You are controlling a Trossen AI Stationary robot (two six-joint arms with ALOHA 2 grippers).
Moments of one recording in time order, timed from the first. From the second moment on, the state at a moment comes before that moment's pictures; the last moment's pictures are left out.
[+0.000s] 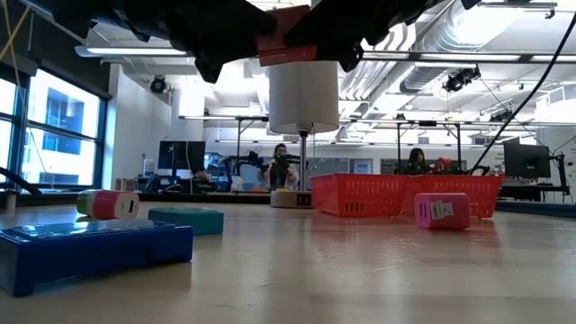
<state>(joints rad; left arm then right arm) -0.31 1.41 0.66 0.60 -0.27 -0.20 0.26 1.60 1.00 0.13 0.16 0.12</state>
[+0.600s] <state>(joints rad) -0.31 1.41 0.66 0.58 -0.27 -0.23 0.27 1.60 1.00 0.13 0.16 0.12</state>
